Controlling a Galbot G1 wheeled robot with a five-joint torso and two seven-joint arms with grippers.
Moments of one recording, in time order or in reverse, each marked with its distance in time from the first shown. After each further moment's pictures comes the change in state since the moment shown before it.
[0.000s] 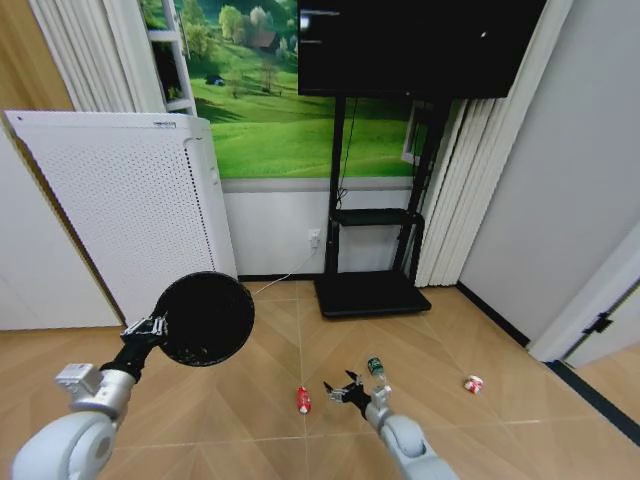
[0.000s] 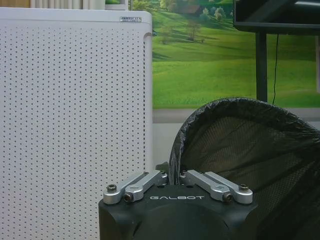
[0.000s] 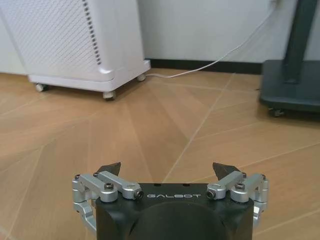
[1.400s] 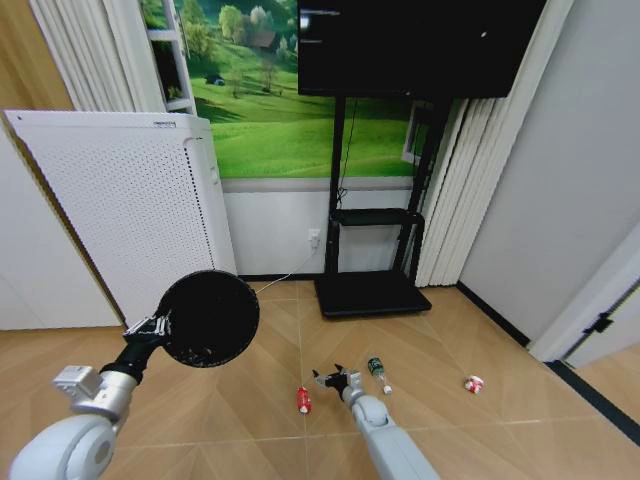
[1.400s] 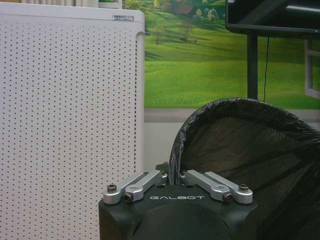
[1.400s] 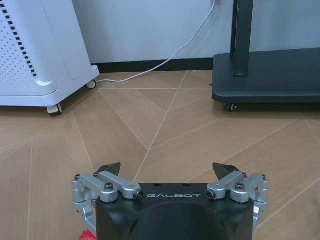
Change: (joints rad) left arm 0.011 -0.030 0.006 -0.017 0.010 -0.001 0.035; right arm 0.133 0.105 0.077 -0.175 0.015 -0.015 0.143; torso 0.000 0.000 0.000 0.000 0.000
